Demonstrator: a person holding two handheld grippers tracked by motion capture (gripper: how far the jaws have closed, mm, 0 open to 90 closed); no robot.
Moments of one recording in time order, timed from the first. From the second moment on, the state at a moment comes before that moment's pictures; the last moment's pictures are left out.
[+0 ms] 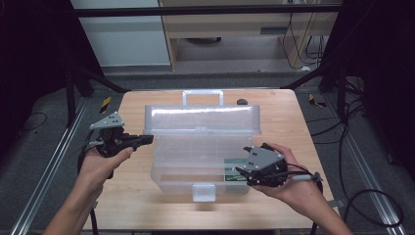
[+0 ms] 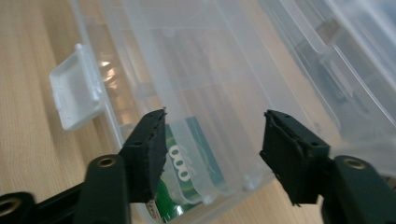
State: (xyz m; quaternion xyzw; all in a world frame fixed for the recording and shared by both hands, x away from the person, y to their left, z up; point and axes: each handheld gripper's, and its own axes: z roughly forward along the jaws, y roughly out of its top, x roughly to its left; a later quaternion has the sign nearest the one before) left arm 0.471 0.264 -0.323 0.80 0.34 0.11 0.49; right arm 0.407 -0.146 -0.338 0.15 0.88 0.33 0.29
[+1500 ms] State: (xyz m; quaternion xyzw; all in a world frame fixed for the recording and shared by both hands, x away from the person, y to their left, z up) left arm 0.451 0.274 -0.357 0.80 0.34 0.12 0.48; right arm 0.444 -0.250 -0.384 0.40 0.80 0.34 0.30
